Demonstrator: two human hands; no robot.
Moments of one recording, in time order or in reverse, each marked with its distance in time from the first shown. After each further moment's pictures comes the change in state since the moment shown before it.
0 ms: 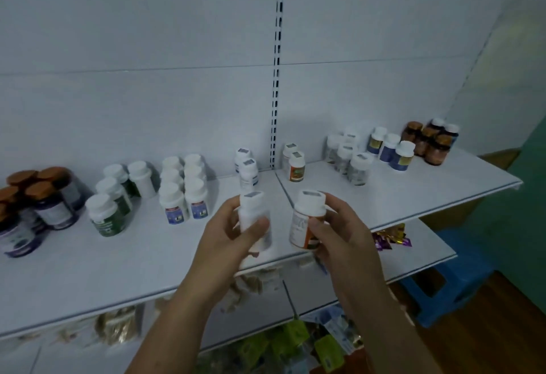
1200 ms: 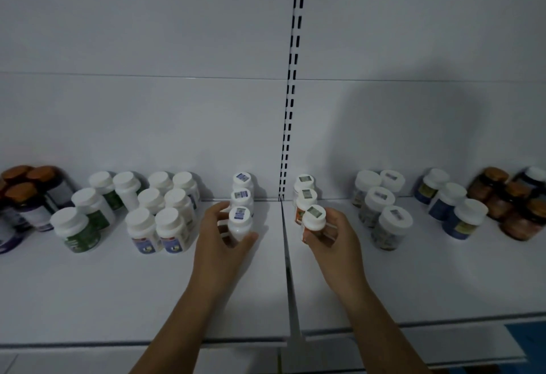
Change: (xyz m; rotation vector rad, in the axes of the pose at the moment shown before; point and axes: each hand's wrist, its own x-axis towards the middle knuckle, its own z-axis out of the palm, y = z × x) left_hand 0.141 -0.077 0.030 0.371 0.492 0.156; right_hand 0.222 0.085 -0.042 -0.347 -0.152 -0.104
